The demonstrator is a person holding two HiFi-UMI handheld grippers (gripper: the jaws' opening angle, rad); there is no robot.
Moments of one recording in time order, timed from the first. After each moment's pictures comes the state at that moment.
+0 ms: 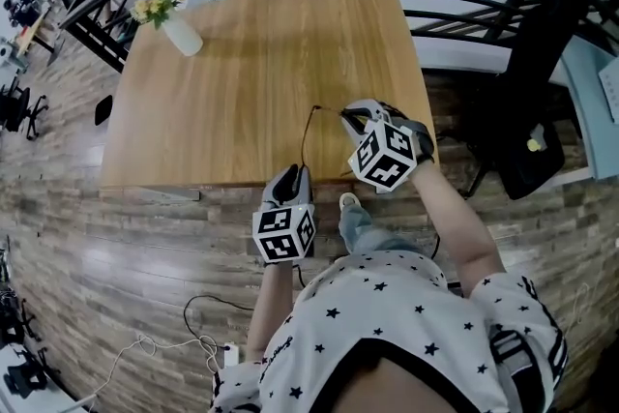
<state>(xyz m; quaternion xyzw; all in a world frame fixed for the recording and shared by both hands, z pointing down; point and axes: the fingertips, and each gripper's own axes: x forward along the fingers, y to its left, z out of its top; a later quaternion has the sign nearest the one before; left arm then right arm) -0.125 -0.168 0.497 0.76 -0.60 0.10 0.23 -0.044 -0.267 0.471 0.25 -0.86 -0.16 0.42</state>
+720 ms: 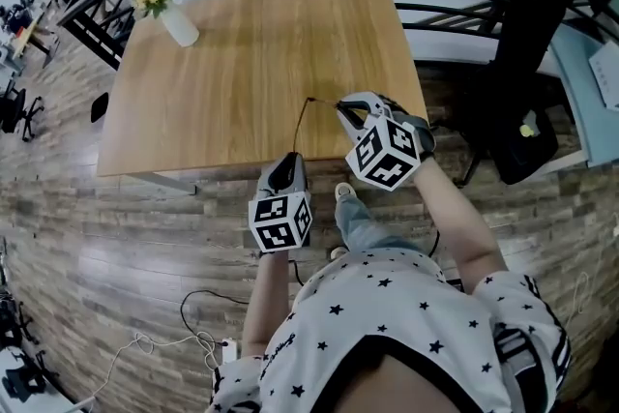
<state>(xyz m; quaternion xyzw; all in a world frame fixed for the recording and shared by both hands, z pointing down) -0.122 -0.128 0.487 0.76 -0.60 0.10 0.21 -0.039 -0.204 0.439 0.27 -0.86 -0.18 0.40</state>
